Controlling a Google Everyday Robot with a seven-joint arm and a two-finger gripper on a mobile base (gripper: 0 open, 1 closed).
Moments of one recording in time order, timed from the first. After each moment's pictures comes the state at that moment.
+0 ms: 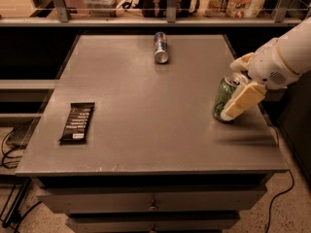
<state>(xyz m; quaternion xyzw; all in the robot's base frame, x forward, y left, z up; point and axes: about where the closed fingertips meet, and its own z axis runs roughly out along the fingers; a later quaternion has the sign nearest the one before) 0.535 -0.183 0.895 -0.58 0.76 0.09 0.29</state>
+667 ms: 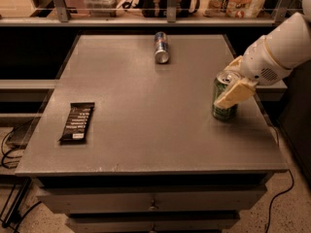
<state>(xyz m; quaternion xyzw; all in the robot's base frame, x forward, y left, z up) 0.539 -0.171 0.892 -0.60 0.76 0.09 0.26</state>
